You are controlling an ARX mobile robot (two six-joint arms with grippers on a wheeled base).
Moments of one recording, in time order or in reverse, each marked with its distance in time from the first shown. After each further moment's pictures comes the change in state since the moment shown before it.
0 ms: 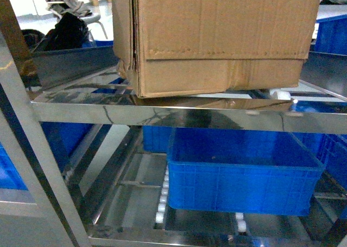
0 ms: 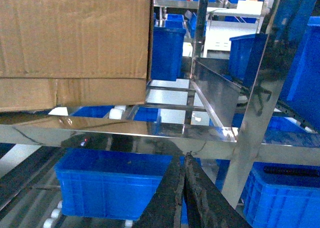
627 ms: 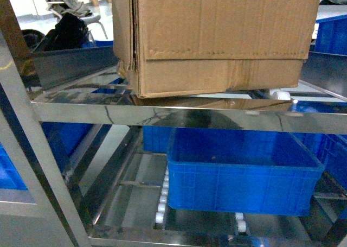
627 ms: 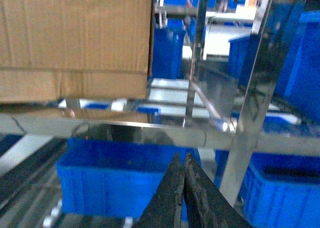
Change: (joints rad) left arm 0.000 -0.233 -0.094 -0.127 0.000 0.000; right arm 0.000 -0.204 -0.096 -0.088 0.001 0.000
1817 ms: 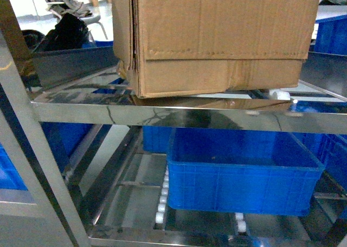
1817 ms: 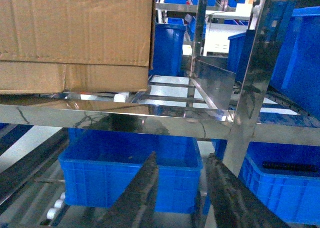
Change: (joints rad) left arm 0.000 -0.355 0.001 -0.361 0.000 0.000; right arm 0.000 -0.284 0.002 -0.297 -0.001 0.000
